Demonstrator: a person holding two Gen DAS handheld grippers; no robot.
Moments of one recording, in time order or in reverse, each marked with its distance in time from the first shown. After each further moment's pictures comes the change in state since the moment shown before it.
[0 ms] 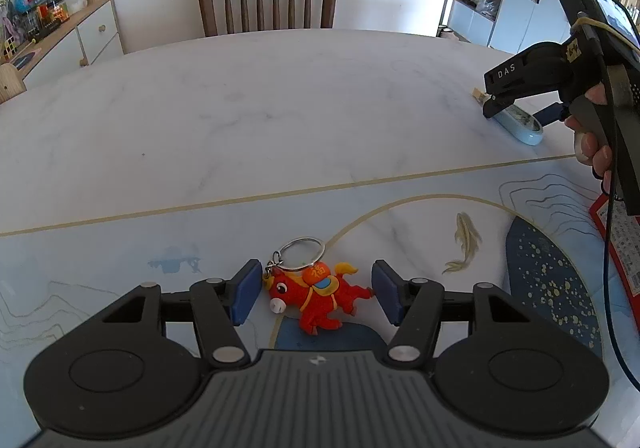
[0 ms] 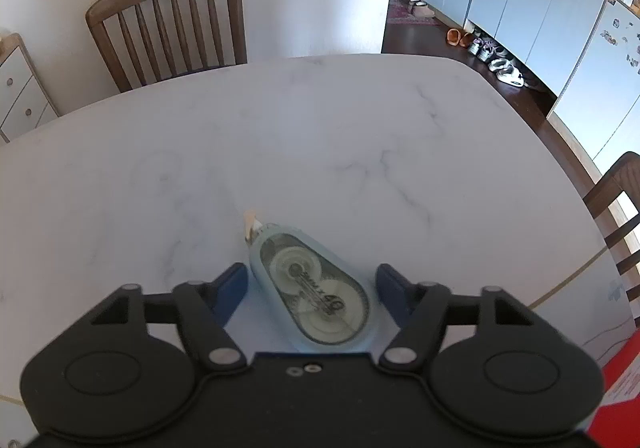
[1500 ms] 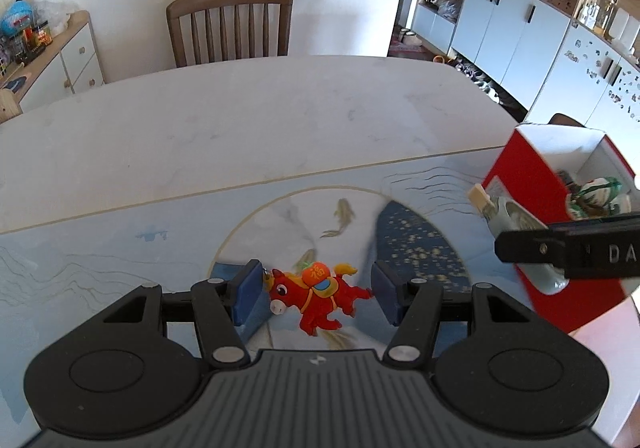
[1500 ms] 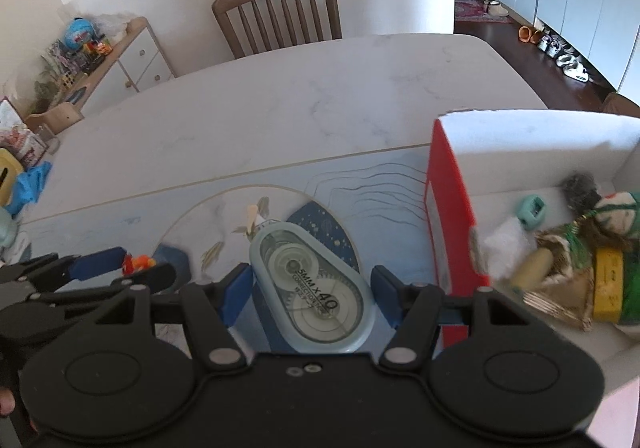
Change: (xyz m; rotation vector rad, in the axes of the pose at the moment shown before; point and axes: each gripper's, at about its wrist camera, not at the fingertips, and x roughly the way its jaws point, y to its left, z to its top) left arm -0.110 -0.058 -0.012 0.039 -0.013 -0.080; right arm -0.208 -0.034 -0.149 -0.075 0.013 0.296
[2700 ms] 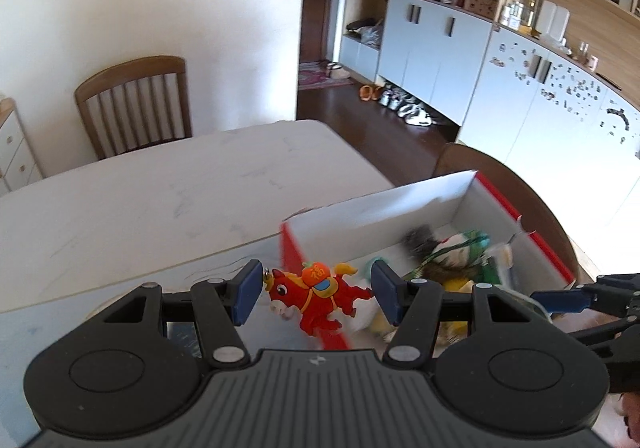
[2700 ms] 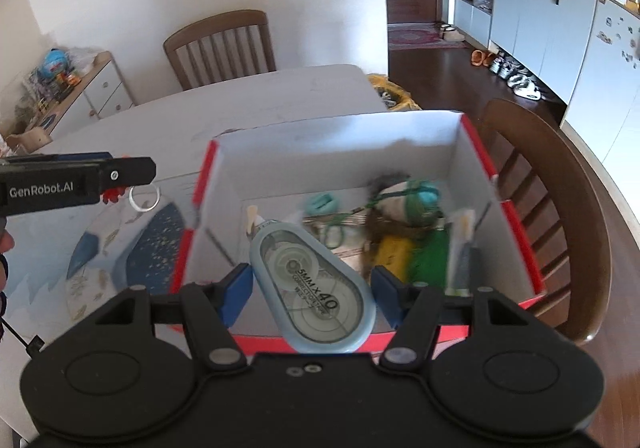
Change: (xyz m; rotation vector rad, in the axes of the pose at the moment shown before) left arm -0.022 -0.209 0.063 0.146 -0.117 -0.119; right arm -0.096 -0.172 -0.034 0.004 -0.100 -0.079
